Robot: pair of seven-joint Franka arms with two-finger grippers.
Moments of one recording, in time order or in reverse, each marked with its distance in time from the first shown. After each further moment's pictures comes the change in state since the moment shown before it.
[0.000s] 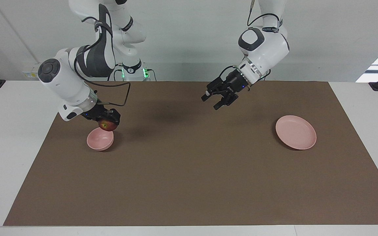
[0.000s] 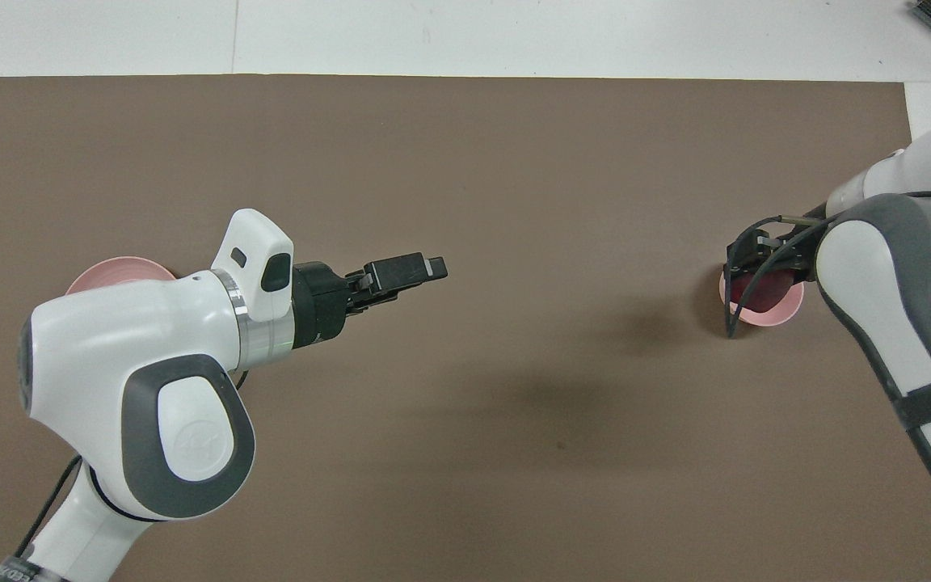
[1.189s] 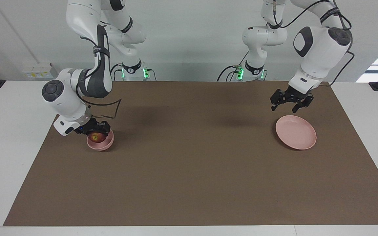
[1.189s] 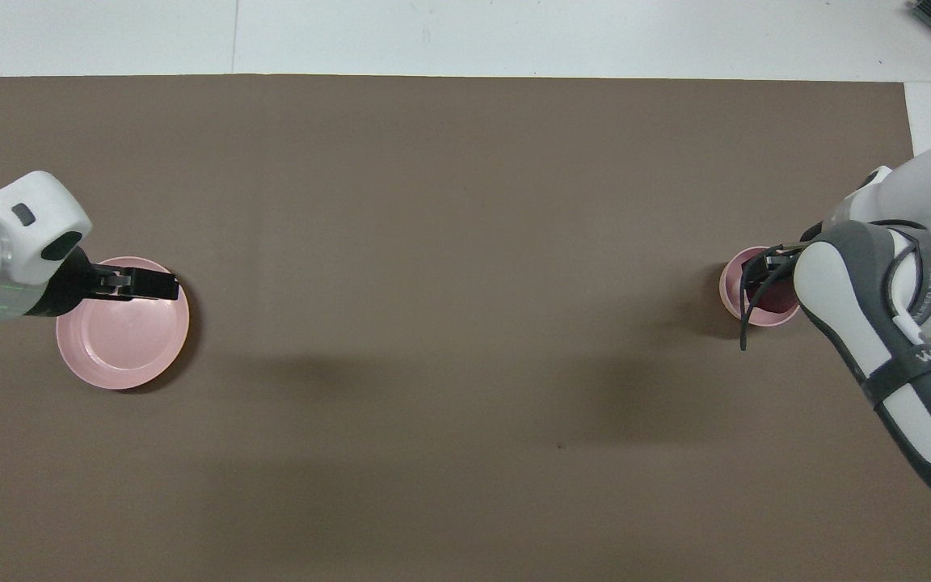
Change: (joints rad) left arm 0.004 -0.006 0.421 0.150 0.866 -0.497 0.100; right arm -0.055 0.067 0.000 -0.083 -0.088 0.174 -0.160
